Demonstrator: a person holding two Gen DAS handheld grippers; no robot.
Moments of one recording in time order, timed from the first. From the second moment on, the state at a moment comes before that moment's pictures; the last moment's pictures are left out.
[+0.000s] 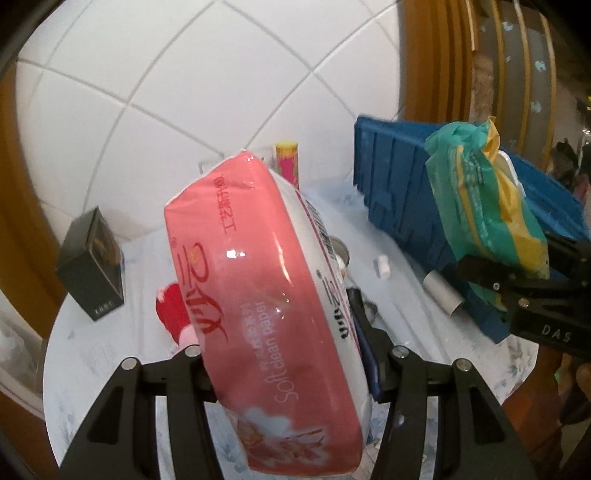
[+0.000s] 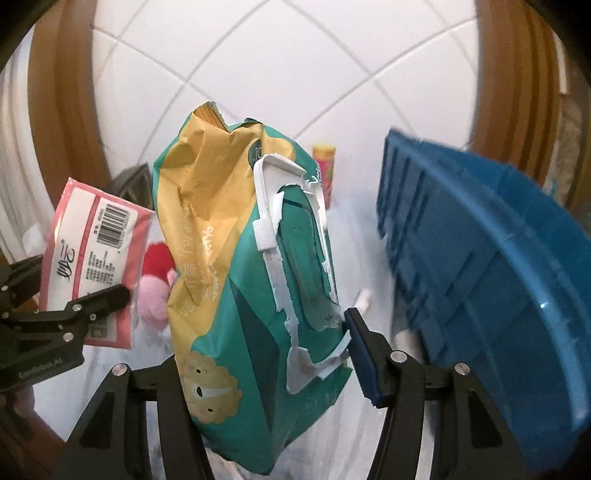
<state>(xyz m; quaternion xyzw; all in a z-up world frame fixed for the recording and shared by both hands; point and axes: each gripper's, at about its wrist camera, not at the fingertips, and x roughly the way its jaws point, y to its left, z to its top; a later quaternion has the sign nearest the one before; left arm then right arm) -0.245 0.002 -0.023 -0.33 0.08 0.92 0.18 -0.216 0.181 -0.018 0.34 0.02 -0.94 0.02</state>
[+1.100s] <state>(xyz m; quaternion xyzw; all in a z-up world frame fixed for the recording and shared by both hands) -0.238 0.408 0.091 -0.26 0.12 0.91 0.29 -0.151 0.563 0.104 0.24 -0.01 -0.96 -0.12</state>
